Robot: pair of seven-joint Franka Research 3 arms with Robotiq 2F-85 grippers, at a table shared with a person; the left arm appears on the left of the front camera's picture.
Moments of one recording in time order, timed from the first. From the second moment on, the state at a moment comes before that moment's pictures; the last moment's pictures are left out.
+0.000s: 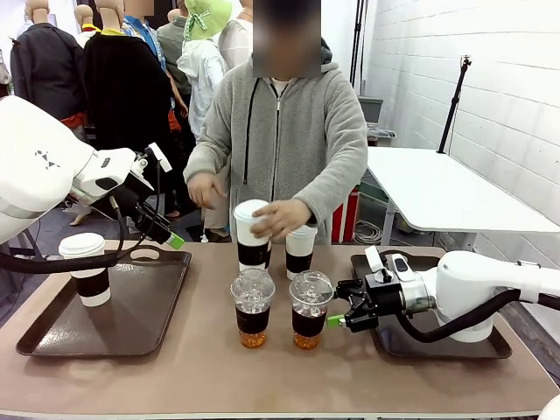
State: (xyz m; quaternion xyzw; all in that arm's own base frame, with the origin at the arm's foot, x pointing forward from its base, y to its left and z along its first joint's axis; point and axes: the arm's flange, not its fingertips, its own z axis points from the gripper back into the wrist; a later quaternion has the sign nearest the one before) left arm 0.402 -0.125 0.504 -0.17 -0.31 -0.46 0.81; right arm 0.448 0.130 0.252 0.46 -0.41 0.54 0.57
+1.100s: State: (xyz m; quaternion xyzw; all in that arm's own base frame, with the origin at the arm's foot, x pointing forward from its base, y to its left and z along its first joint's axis) left arm 0.402 -0.125 0.504 -0.17 -0.31 -0.46 0.81; right arm 0.442 0.156 0.246 0.47 -0.40 0.57 0.54
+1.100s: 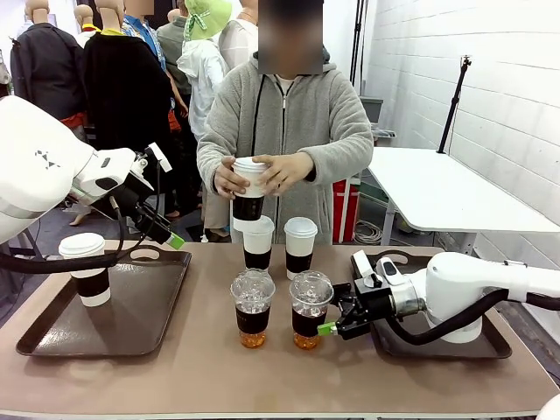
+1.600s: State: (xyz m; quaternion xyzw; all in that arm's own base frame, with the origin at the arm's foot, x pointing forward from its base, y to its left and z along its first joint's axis) left arm 0.402 -0.124 0.504 -0.17 -0.31 -0.46 0.81; right arm 0.451 0.167 0.243 0.50 -0.40 0.55 0.54
